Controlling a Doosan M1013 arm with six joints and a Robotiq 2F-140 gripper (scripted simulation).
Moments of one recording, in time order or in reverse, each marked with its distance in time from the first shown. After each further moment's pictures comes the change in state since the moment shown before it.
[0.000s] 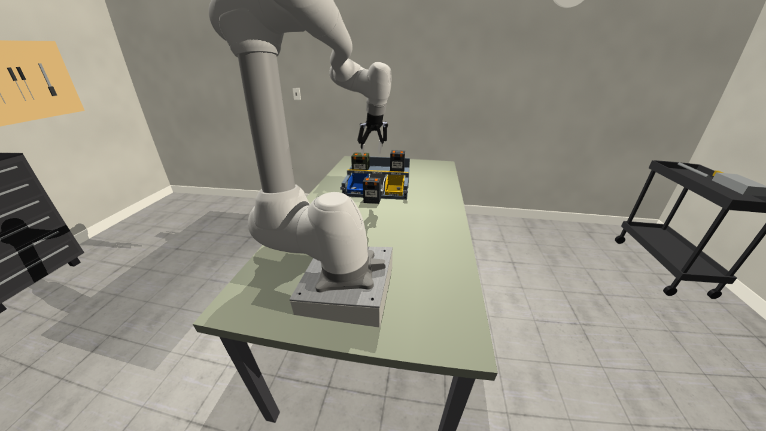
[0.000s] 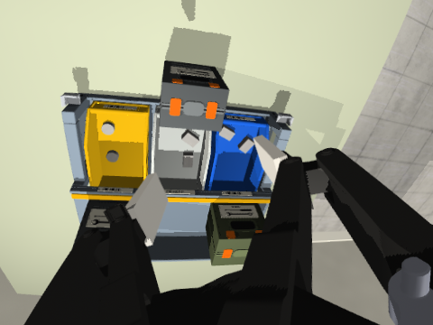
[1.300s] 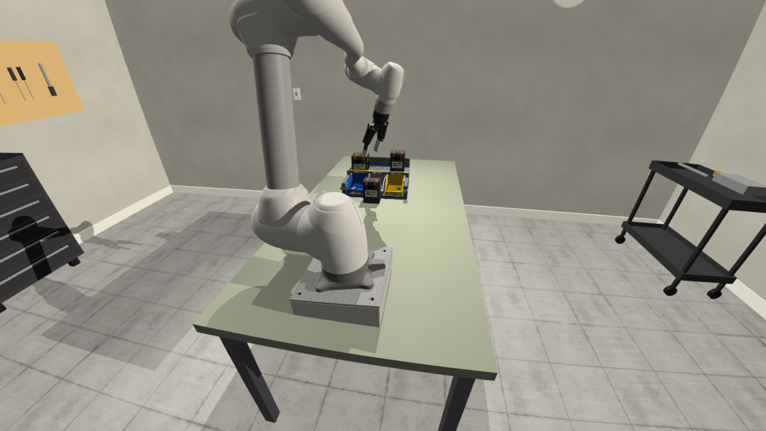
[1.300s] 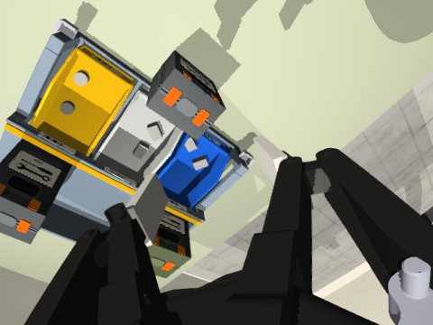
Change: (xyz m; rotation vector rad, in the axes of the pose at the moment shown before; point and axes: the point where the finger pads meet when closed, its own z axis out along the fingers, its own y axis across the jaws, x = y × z) arm 0.000 0.000 0.000 -0.191 0.004 -0.529
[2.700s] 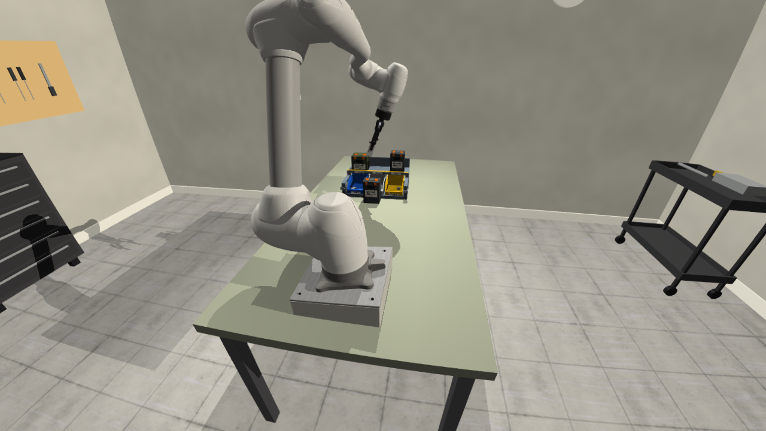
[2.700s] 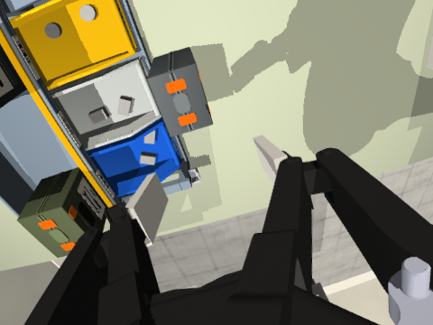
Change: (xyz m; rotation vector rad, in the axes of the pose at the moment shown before) arm 0.000 0.000 0.001 -0.204 0.007 -0.557
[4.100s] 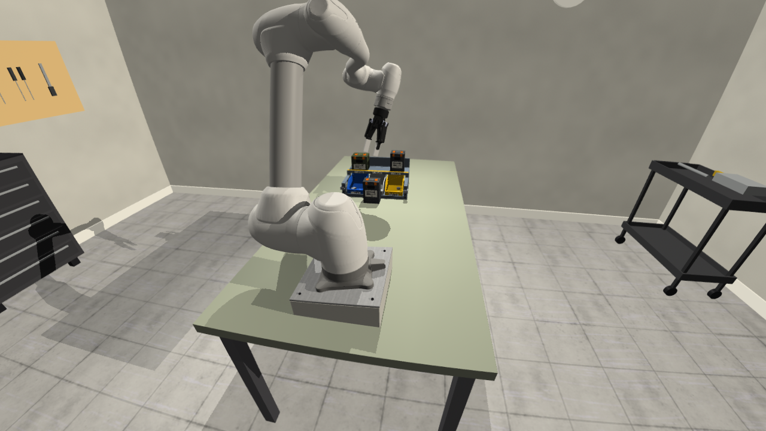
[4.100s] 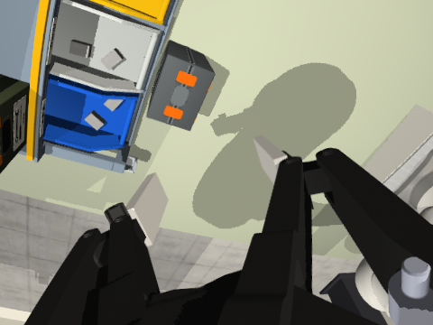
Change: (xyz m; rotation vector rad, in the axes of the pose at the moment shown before) arm 0.000 0.001 -0.001 -0.229 0.007 -0.634
